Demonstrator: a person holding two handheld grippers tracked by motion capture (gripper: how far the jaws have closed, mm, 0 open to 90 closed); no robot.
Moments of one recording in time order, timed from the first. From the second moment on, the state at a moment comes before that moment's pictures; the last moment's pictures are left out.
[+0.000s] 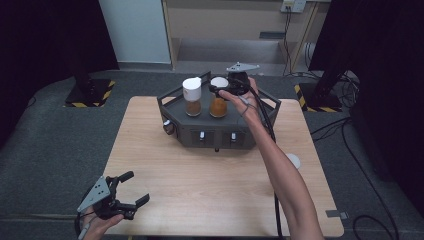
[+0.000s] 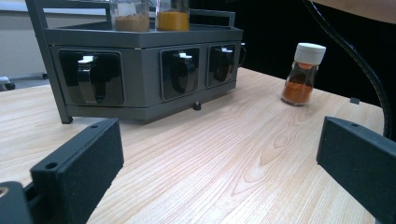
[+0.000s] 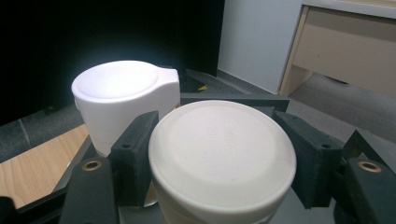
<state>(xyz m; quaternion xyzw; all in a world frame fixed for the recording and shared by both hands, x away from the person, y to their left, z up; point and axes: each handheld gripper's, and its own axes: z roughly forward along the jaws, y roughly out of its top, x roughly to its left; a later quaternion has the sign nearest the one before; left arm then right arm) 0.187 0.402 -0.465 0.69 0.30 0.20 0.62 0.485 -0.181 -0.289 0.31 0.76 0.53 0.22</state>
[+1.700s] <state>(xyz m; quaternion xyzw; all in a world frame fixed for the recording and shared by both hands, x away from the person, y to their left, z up) 0.186 0.398 -0.464 0.69 0.29 0.20 0.63 0.395 -0.225 -0.261 0.24 0.74 0.60 0.19</state>
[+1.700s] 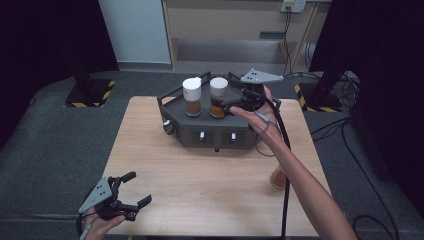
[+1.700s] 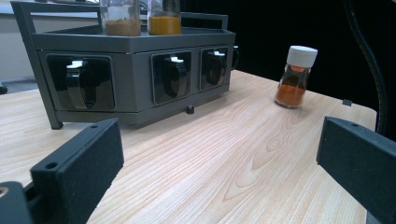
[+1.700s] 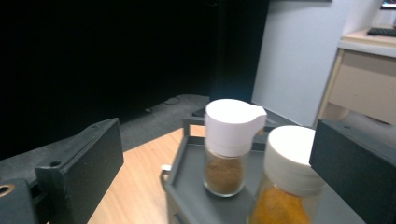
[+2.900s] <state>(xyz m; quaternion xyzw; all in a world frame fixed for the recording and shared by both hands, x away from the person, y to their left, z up) 0.185 0.395 -0.463 0.69 0.29 0.20 0.63 0.266 -0.327 -0.309 0.16 0.73 0.63 0.21</state>
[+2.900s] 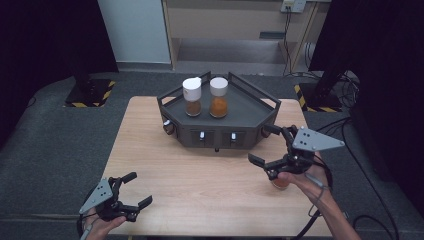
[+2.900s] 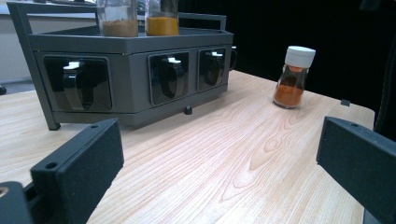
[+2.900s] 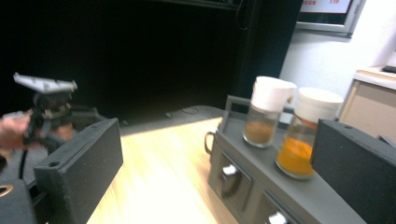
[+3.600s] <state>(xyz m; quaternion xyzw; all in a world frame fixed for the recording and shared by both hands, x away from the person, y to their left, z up) 0.185 0.394 -0.463 0.69 0.29 0.20 0.63 0.216 -0.385 -0.353 0.22 0.72 0.62 0.23</state>
